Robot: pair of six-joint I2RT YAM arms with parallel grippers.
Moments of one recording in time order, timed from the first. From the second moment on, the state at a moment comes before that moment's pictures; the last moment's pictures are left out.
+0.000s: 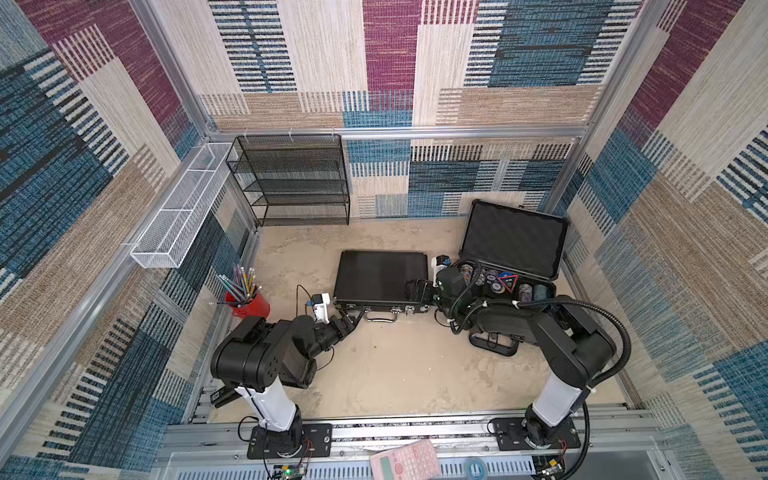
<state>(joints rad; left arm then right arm) -0.19 1.75 0.16 1.33 0.60 -1.03 0.59 1.75 0.82 0.34 0.00 0.66</state>
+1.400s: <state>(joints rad) -0.17 1.40 0.27 0.58 0.47 -0.79 0.59 1.76 0.85 0.32 0.00 0.66</state>
